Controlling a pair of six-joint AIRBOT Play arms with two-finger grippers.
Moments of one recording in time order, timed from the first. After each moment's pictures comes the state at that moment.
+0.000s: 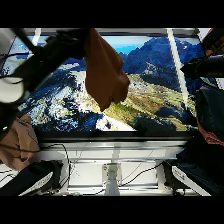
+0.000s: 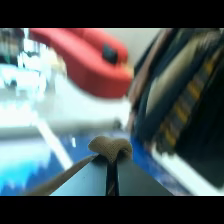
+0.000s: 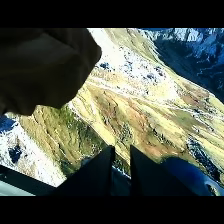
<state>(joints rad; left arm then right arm) -0.46 -0.90 1.21 0.60 -0.22 -0.95 0.01 -1.04 1.60 -1.33 1.45 1.34</state>
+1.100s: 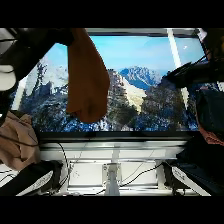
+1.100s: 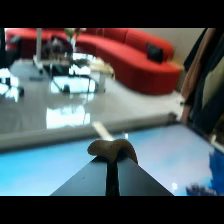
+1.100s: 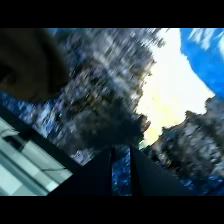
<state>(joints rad) -0.32 -1.05 1.30 0.79 -0.30 -0.96 0.01 -1.03 1.42 -1.07 1.45 1.11</state>
